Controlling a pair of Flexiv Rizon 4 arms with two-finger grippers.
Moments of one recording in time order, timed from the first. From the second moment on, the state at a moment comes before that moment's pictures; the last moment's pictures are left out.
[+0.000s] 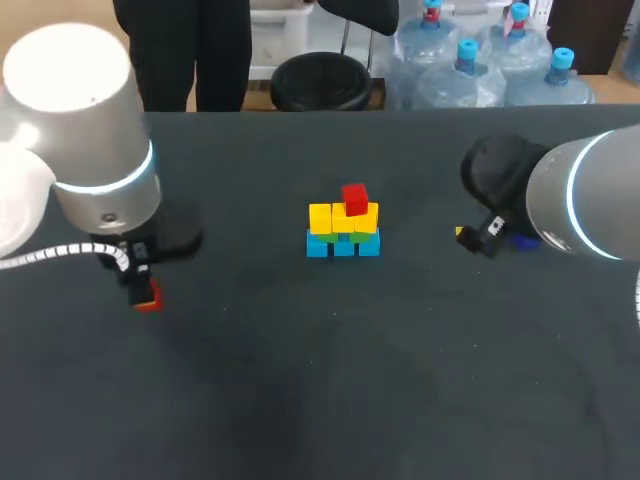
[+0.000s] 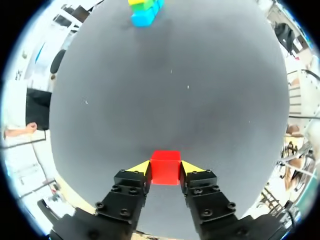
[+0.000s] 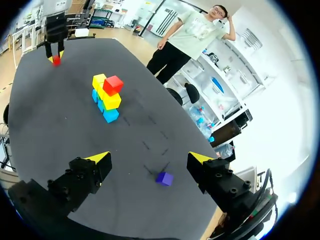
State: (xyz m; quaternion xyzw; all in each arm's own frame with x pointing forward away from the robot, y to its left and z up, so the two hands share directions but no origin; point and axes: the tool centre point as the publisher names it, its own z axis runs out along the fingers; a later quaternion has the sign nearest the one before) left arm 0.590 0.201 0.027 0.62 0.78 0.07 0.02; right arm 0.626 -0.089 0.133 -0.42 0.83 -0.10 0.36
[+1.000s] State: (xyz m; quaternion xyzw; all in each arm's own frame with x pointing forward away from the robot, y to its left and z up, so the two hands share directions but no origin) left arm 0.645 0.109 0.136 0.74 0.67 0.04 0.09; right arm 0.626 -0.089 0.133 -0.42 0.83 -0.10 0.36
